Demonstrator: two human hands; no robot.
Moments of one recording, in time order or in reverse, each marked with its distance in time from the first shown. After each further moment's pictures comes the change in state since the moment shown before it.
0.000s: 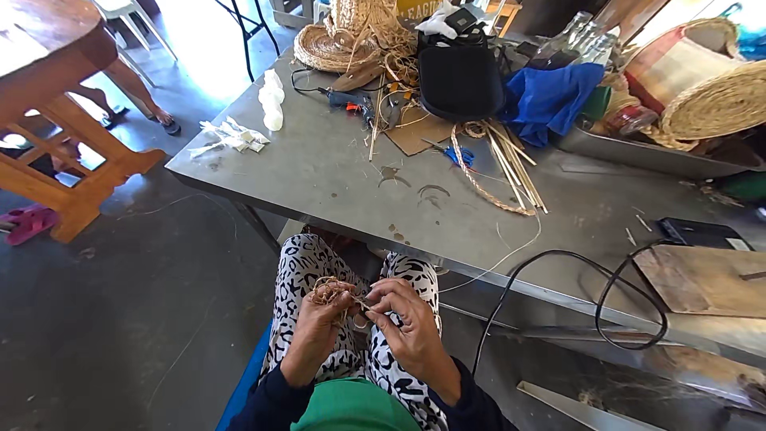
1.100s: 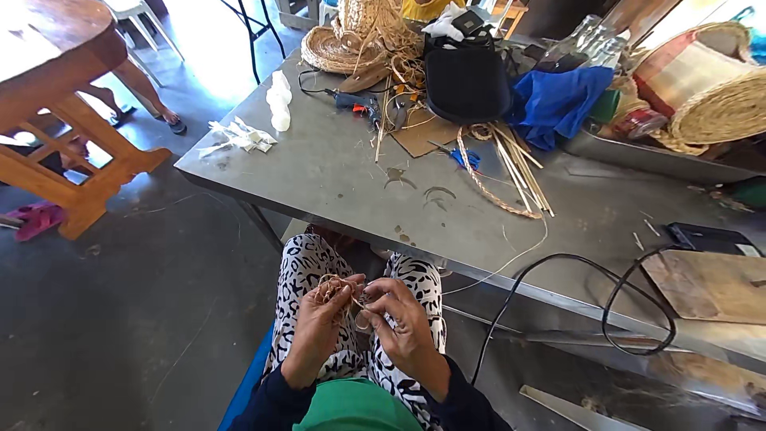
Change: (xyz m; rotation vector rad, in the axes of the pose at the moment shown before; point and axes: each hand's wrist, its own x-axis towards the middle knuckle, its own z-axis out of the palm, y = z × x) left_hand 0.002 0.004 -0.005 0.057 -0.026 0.072; right_hand -0.001 0.006 0.018 0.003 0.032 -0.051
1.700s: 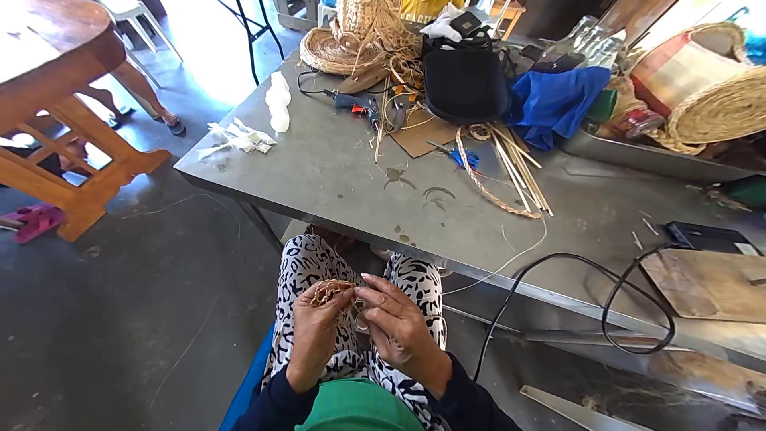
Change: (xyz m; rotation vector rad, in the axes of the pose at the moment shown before) left_hand -0.002 -0.002 0.007 0.030 0.138 0.190; right_hand 0.003 0.004 -0.001 -0.210 -0.064 -0.296
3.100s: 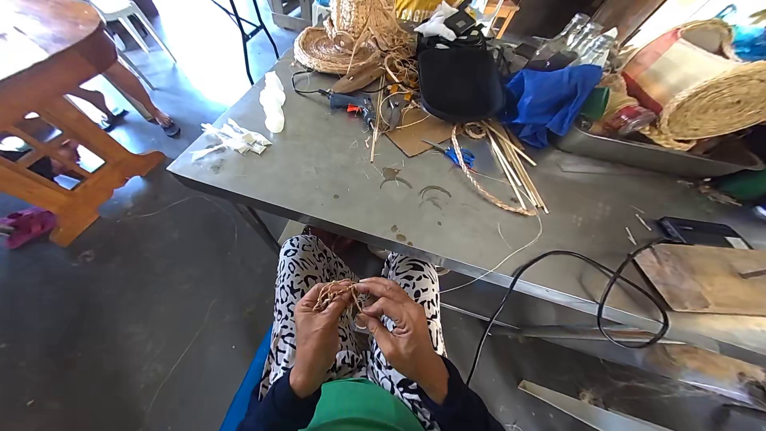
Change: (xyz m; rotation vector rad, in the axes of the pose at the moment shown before) left_hand -0.005 -0.007 0.003 0.038 0.018 0.039; right_hand 0.002 -0.009 0.001 0.332 0.109 0.286
